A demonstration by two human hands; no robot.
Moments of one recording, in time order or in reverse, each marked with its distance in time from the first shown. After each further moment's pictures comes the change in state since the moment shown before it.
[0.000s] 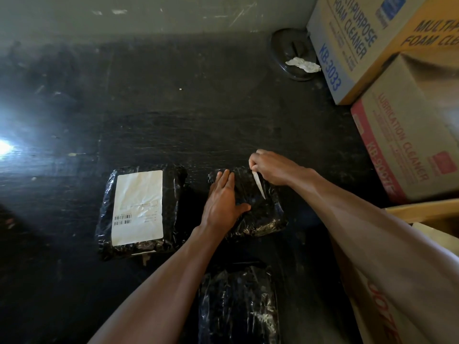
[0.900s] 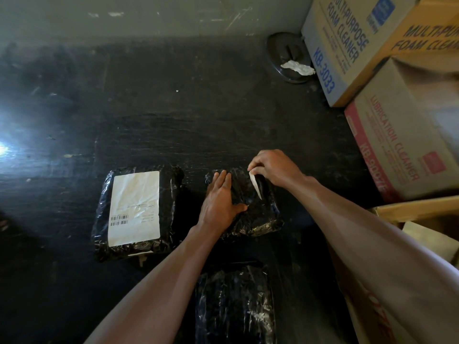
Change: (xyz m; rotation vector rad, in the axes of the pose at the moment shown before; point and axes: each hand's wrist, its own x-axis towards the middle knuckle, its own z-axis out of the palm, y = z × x) left_hand 0.002 -0.001 0.001 -0.018 -0.027 -0.015; right_hand -0.014 0.010 0.004 0.124 0.204 -0.026
